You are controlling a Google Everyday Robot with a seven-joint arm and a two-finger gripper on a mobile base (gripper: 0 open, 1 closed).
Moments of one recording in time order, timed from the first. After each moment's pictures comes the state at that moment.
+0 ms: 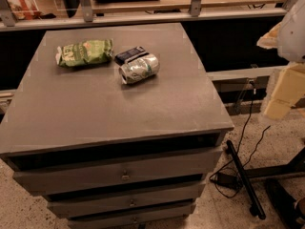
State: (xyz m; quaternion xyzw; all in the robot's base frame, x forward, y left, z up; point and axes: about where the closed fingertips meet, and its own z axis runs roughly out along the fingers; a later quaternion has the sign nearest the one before) arm 0.438 -0.217 0.977 -0.60 0.78 -0.03 0.16
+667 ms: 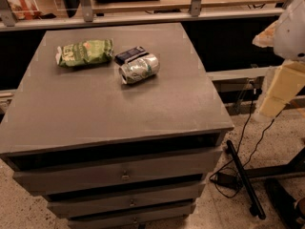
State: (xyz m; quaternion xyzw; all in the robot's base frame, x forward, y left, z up) arm 0.446 -0.211 0.975 -0.61 0.77 -0.02 0.17
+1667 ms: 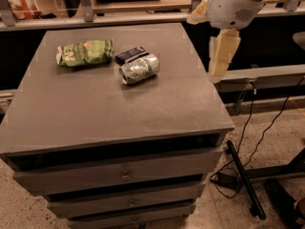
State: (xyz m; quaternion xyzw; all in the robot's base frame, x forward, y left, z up) arm 0.554 -0.127 0.973 -0.75 0.63 0.01 0.19
